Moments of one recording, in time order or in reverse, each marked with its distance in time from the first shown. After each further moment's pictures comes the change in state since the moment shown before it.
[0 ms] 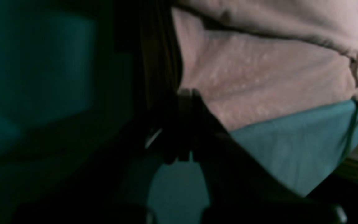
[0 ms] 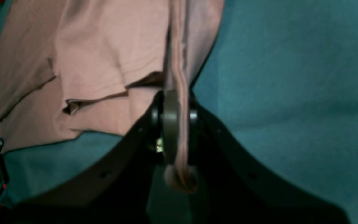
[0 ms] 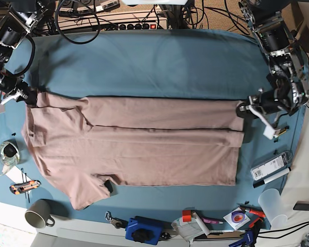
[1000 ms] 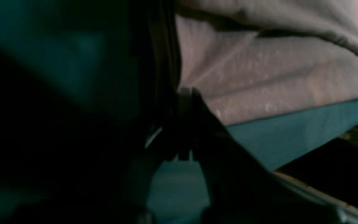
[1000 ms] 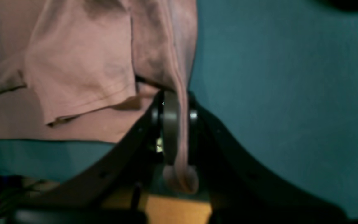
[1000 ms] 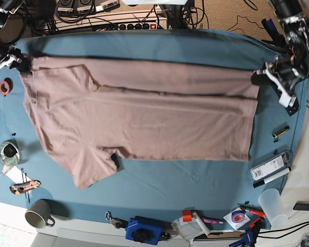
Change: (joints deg) left arm 18.5 -6.0 -3.5 11.2 -9.7 -1.7 2.6; right arm -22.2 -0.1 7.9 17.3 9.2 0.1 -6.1
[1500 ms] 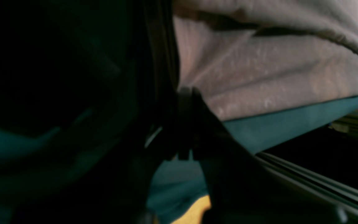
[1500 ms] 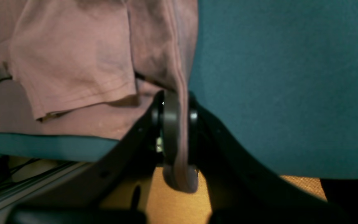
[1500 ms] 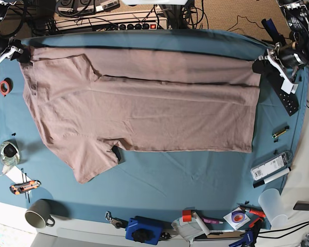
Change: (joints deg) left arm 6.5 -0.3 -0.8 2.1 -3.9 -1.3 -0.9; right arm -4.7 0.0 0.1 2.5 0.4 0.1 -0.4
